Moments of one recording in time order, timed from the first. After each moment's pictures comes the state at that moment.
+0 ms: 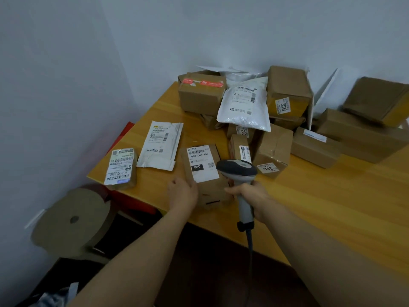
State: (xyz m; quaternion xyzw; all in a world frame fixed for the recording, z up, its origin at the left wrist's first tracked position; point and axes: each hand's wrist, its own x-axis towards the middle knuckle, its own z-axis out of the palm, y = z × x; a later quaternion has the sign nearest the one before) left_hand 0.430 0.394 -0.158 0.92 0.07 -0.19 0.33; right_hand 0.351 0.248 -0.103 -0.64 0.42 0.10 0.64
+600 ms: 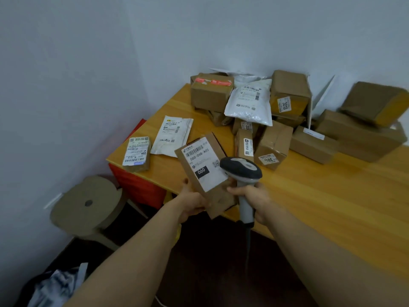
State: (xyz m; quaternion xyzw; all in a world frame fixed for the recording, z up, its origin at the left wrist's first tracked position) left_hand 0.370 0.437 -0.142 0.67 0.13 -0.42 0.60; right_hand 0.293 0.276 -0.101 -0.63 0.39 0.06 0.67
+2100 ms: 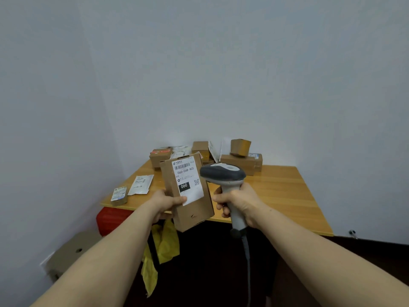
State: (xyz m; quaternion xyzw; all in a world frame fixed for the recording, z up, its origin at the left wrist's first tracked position) left_hand 0.018 0.464 0.090 0.79 -0.08 -0.26 0.55; right_hand -0.168 0.319 0.141 -0.67 0.21 -0.12 0.70
